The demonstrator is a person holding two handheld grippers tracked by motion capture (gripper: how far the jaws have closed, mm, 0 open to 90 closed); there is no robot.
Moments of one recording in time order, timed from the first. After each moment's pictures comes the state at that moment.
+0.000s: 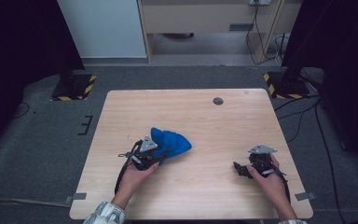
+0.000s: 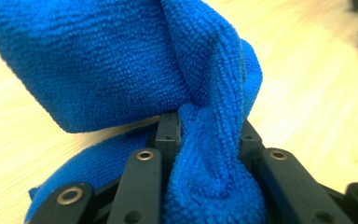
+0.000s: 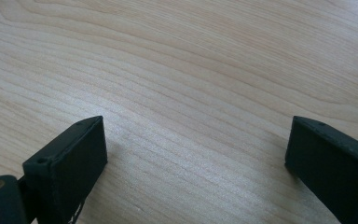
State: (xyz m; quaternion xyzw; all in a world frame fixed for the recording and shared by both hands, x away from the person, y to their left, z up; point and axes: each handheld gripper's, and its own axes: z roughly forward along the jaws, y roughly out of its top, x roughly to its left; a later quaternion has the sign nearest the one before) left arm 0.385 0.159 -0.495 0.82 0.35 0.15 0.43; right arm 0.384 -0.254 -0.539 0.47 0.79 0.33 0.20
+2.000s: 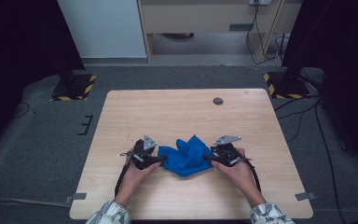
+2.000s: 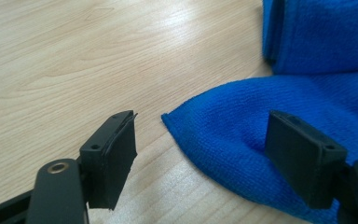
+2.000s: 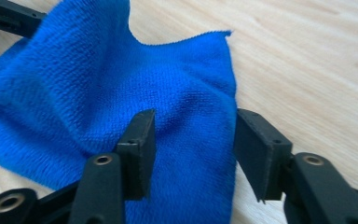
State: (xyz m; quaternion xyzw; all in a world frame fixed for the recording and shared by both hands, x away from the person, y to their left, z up) left arm 0.404 0.168 -0.520 0.82 0.40 0.21 0.36; right arm 0.408 -0.145 -0.512 0.38 0.83 0.38 0.13
